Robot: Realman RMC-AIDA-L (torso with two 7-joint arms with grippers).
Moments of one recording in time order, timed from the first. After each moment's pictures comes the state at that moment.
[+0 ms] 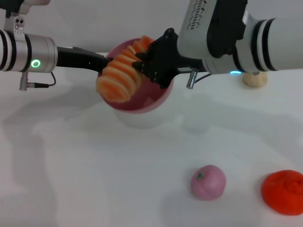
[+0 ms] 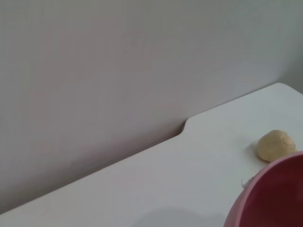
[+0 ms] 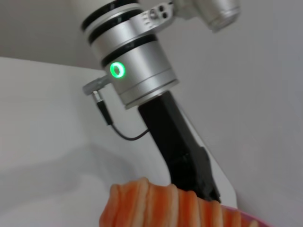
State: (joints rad) left arm -0.77 -2.03 0.88 0.73 -0.94 -1.11 1.12; right arm 0.58 2.08 -1.67 -1.41 -2.19 -0.92 2.03
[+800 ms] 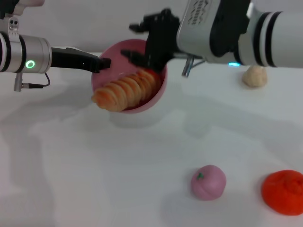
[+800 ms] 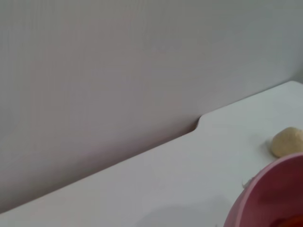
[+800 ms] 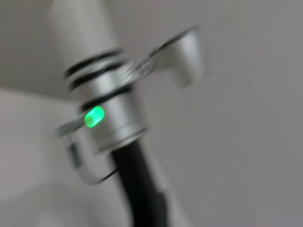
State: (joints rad) left arm -0.76 -2.02 0.88 0.72 -0.93 -1.10 1.12; right arm 0.51 2.09 -1.70 -1.51 -2.18 -0.81 1.99
